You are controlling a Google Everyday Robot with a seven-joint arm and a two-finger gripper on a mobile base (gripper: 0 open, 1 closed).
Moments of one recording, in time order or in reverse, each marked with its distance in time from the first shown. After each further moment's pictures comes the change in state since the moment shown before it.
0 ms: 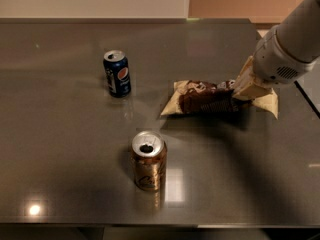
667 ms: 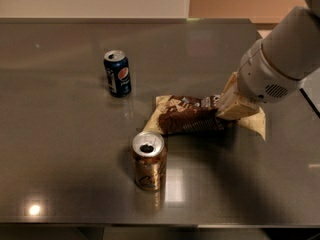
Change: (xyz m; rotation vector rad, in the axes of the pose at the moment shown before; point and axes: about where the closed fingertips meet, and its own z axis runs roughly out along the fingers) arm -0.037 0.062 -0.004 -0.084 -0.034 -0.042
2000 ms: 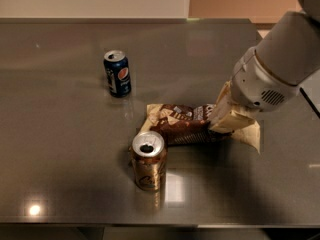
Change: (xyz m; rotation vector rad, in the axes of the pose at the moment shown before) arm -0.014 0.032 0.003 -0.120 -0.033 0.010
